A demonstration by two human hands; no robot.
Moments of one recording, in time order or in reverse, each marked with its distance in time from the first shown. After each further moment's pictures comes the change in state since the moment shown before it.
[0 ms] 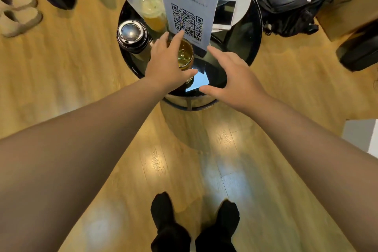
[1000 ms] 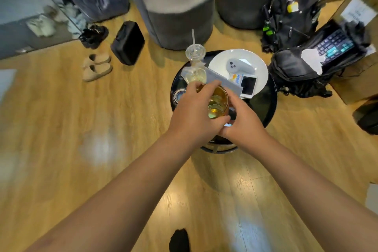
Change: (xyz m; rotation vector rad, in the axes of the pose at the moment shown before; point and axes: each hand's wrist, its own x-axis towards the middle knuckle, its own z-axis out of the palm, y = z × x) left_hand -0.094 0.089 -0.198 -0.181 0.126 0.052; right_hand -0.006 -0.139 -0.089 0.511 -0.039 -0.101
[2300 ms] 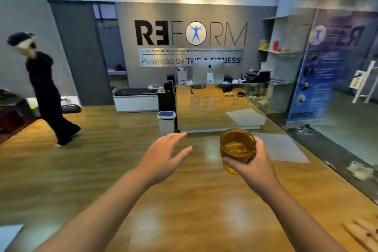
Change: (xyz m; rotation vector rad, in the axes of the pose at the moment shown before) left_hand -0.859 0.131 -0.508 0.373 1.047 -1.080; right_hand -0.464 -0.675 0.335 0.201 -1.043 -0.838
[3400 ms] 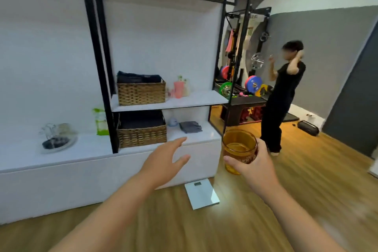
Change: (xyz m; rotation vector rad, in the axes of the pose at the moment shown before) left_hand -0.310 -0.544 -0.364 0.345 0.700 -1.197; right_hand 0.031 -0.321 0.875 0.440 -1.156 -0.461
